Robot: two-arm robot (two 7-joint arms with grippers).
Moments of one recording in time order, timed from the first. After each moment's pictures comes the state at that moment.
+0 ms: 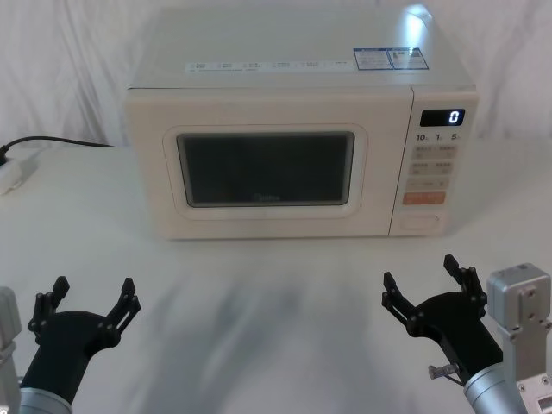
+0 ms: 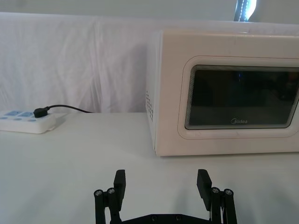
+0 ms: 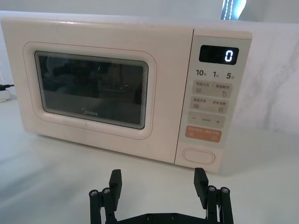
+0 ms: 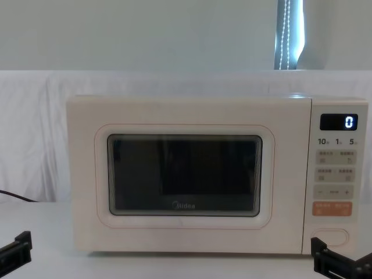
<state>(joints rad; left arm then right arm) 0.27 0.24 0.04 -1.85 -0.25 -0.02 -0.02 -0.17 0.19 -0.26 -1.77 0.07 -0.06 -0.03</state>
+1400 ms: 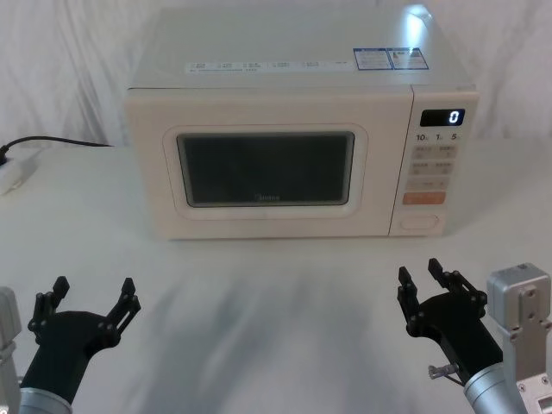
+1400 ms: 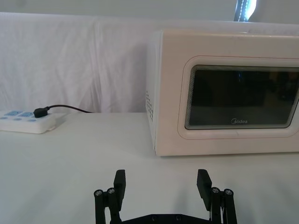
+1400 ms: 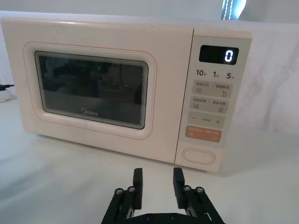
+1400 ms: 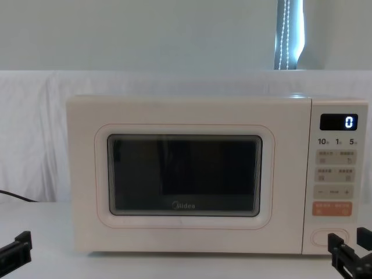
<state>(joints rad) 0.27 0.24 0.04 -1.85 -0.25 -0.02 -0.02 -0.17 0.19 -0.26 -1.77 0.07 -0.06 -0.03</state>
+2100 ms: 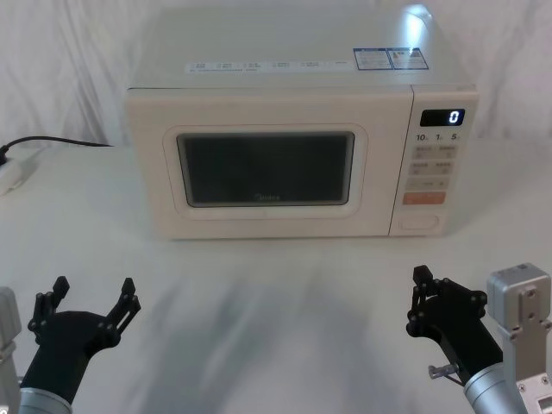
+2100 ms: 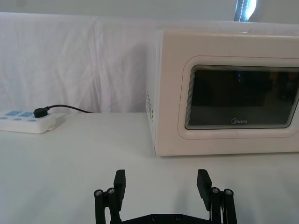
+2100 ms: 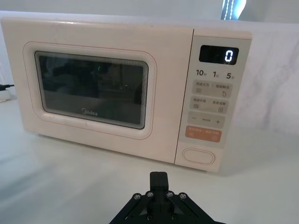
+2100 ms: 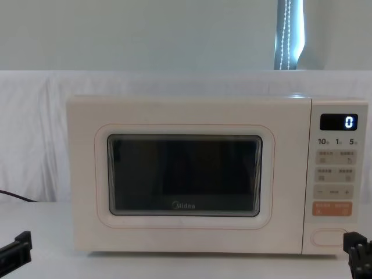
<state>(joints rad) 0.27 0.24 0.04 -1.85 -0.25 -0.02 -0.02 -0.17 0.19 -0.26 -1.77 0.07 -0.06 -0.03</state>
